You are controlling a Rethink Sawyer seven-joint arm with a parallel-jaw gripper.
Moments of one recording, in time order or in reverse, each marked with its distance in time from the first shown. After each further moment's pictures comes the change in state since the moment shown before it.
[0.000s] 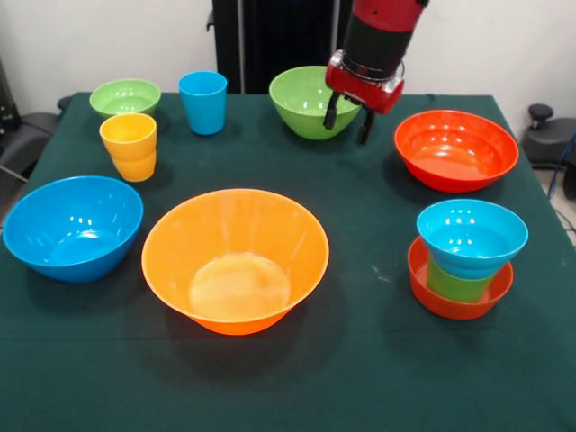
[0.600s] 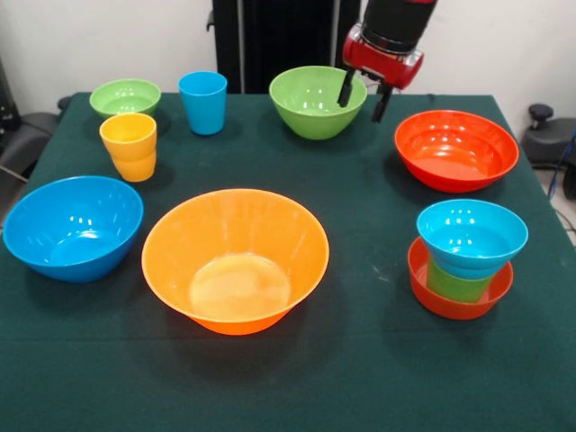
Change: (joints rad) arm 0.081 -0.077 -0.032 0.025 0.000 0.049 0.000
